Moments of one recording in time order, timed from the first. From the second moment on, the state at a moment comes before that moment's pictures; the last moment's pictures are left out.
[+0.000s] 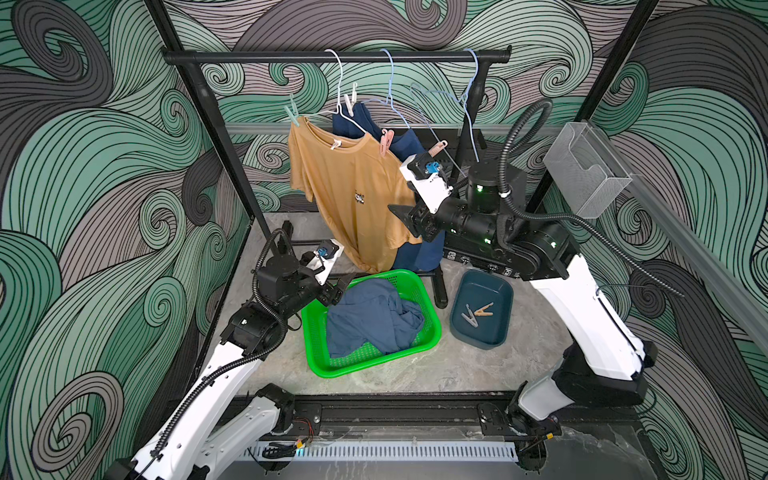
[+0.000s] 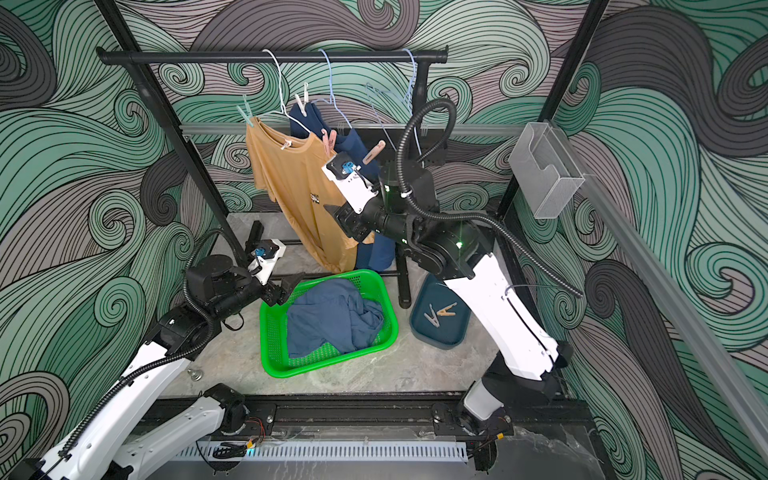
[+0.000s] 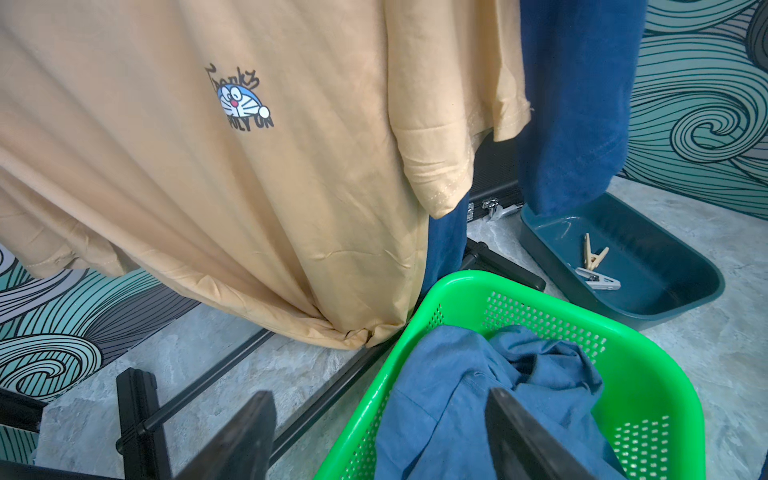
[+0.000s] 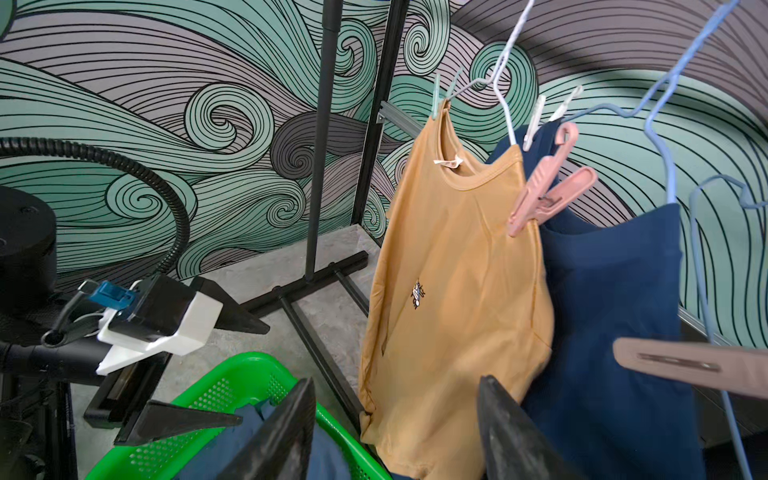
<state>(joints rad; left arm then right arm) -0.42 0.84 0.94 -0.43 0.16 0.23 0.85 1.61 2.23 -0.84 0.02 -0.29</state>
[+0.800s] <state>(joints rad) -0.42 0.87 0.99 -0.37 0.12 0.20 0.75 1.83 2.41 -0.66 0.05 -0.34</state>
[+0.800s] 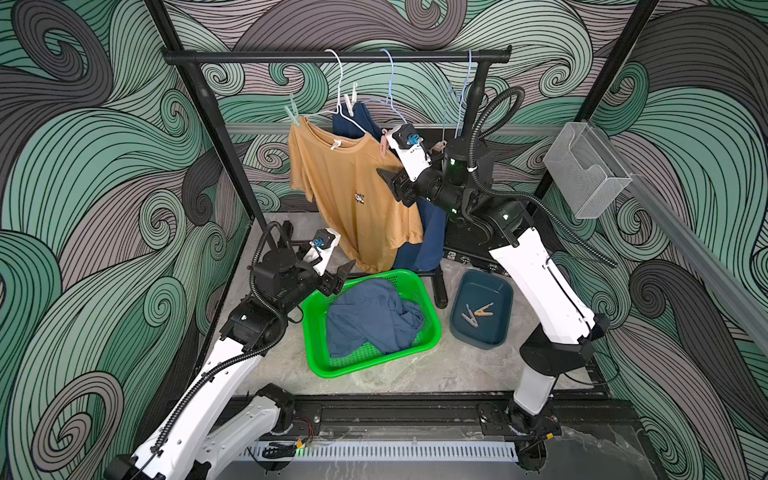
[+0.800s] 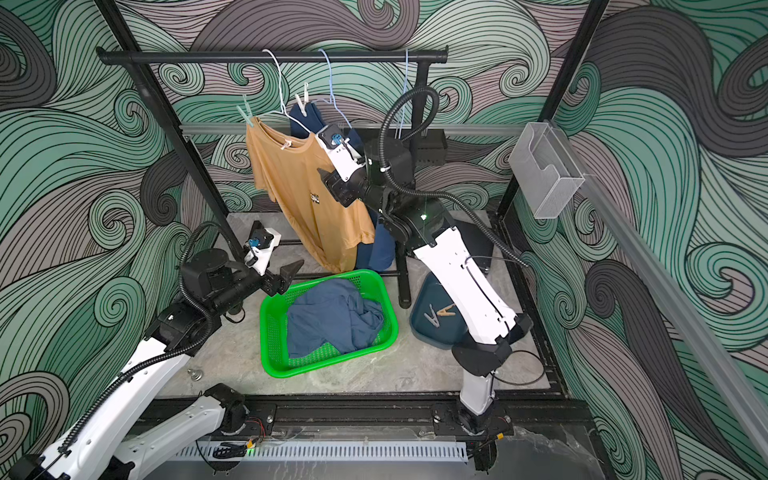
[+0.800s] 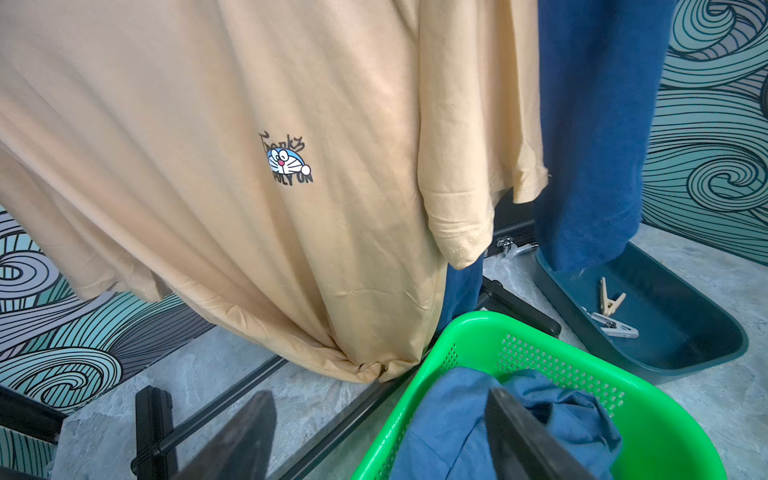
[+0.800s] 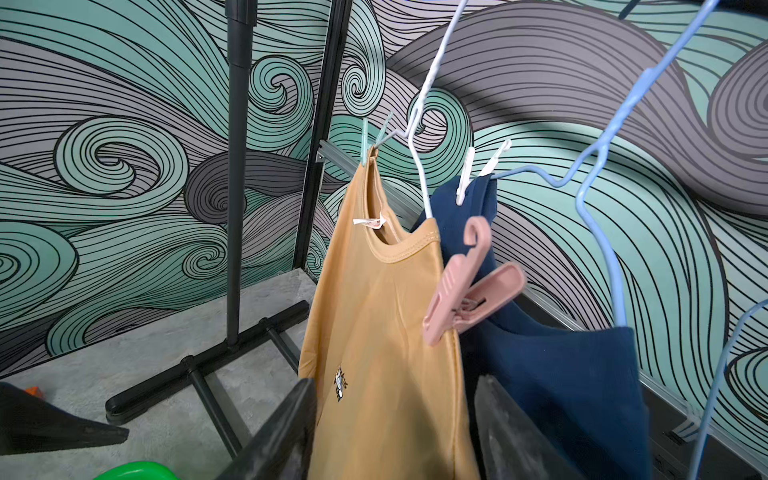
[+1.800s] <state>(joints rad) -0.42 0.87 0.98 -0.37 0.11 0.20 0.76 1.81 2.35 -0.59 0.12 -0.40</state>
